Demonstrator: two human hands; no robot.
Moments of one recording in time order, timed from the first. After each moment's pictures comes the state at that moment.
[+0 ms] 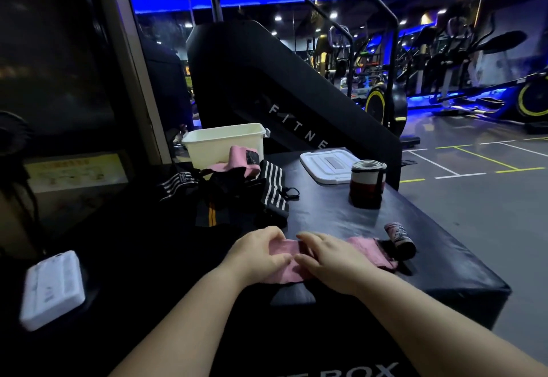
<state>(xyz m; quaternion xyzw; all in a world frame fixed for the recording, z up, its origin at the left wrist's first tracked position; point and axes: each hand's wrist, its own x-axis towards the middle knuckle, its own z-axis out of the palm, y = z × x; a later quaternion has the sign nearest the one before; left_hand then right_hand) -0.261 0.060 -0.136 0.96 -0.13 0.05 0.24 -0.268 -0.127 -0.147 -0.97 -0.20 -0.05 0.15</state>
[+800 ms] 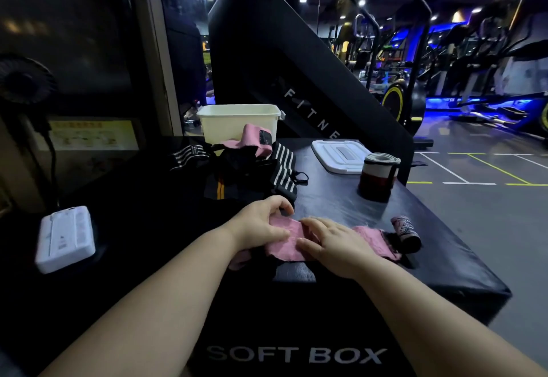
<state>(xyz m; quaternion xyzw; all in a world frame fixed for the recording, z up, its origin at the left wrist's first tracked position) -0.253 0.077 -0.132 0.89 -0.20 0.02 0.40 -0.270 -0.123 -0.146 -0.97 -0.20 -0.03 0.11</state>
